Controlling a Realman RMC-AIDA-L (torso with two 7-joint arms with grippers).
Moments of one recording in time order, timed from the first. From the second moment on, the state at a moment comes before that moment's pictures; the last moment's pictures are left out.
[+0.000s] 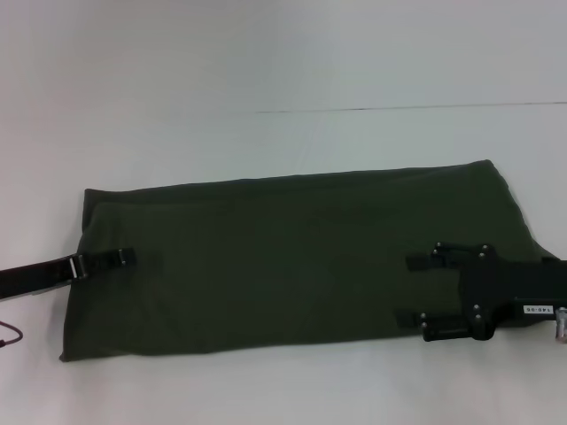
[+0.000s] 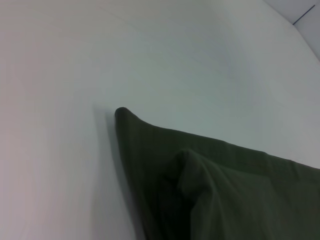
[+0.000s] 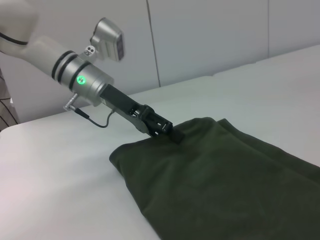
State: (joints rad) left arm -0.50 -2.14 0.47 0.74 2.32 1.21 -2.13; right arm 0.46 2.09 -0.71 -0.77 -2.08 -1.63 1.30
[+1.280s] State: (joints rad) left arm -0.49 -2.14 0.51 0.77 2.32 1.19 -2.13; right arm 0.46 2.09 -0.71 -0.77 -2.08 -1.62 1.31
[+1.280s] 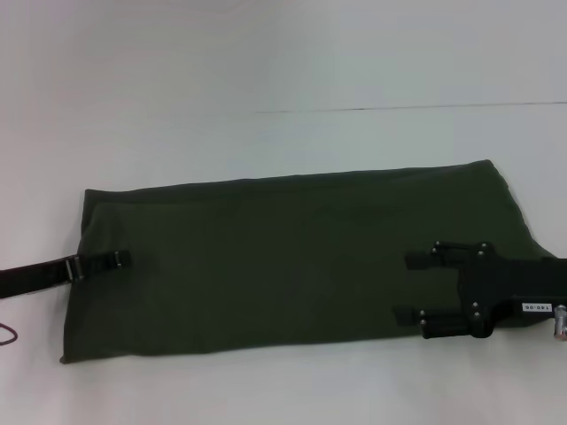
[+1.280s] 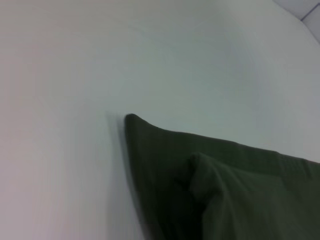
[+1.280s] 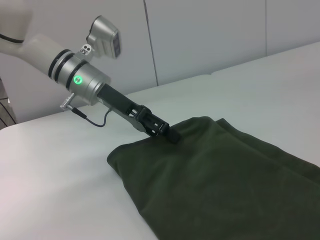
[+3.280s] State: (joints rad) left arm -0.49 -2.12 0.48 0.85 2.32 1.18 -2.08; right arm 0.47 2.09 -0.70 -0.75 -2.07 -1.58 1.32
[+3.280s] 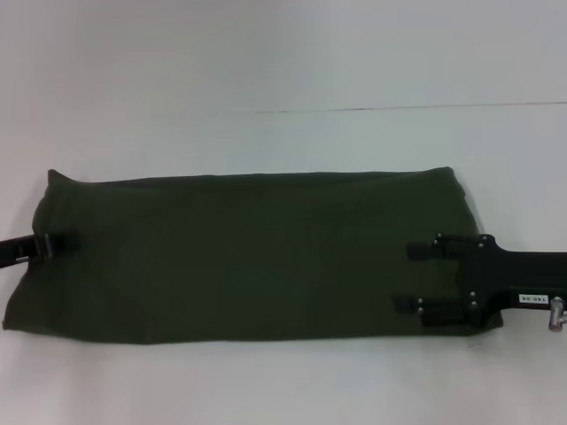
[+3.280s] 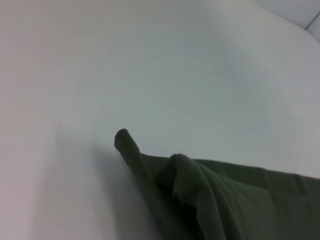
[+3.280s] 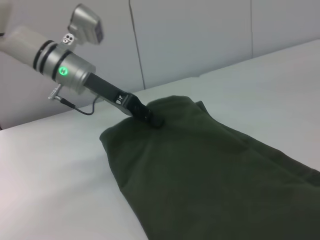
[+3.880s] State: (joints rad) left arm -0.62 -2.17 0.67 0.84 2.06 1.29 -2.12; right arm 0.44 2.09 -0.67 -0.73 -2.06 -1.58 1.31
